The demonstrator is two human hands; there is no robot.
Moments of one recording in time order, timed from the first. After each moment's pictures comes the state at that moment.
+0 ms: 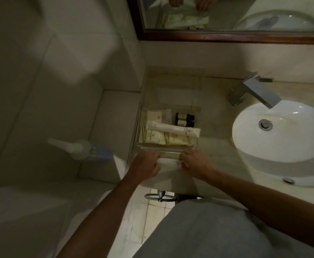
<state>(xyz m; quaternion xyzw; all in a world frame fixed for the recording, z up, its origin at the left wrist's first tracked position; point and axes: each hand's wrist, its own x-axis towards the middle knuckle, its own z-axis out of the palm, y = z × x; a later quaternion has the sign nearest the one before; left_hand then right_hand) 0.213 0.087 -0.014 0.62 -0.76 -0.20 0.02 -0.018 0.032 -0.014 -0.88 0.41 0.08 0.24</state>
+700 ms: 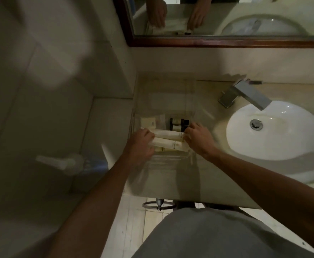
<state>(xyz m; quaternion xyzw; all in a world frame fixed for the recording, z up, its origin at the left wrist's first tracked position) 0.237 -0.002 -0.003 0.61 -0.78 -0.15 0.05 -0.023 -0.055 -0.008 -0.82 0.55 -0.03 0.18</state>
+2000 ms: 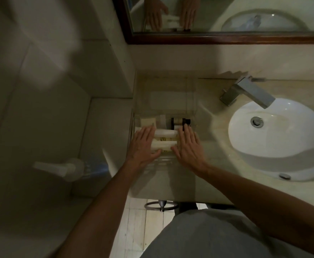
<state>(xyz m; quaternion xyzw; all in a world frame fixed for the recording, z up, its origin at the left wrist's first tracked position) 0.235 0.006 -0.029 0.63 -0.76 -0.16 -0.02 0.016 -0.005 -0.029 -0.80 0.57 0.07 0.17</state>
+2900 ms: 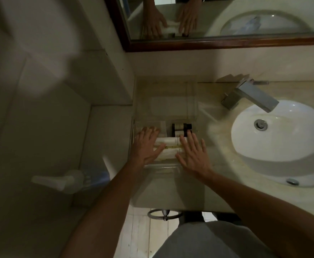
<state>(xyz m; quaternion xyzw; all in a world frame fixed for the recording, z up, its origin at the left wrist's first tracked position) 0.233 -0.030 -0.048 0.65 -0.74 -0.17 -0.04 0.003 -0.006 -0.048 -0.79 0.58 0.07 0.20</state>
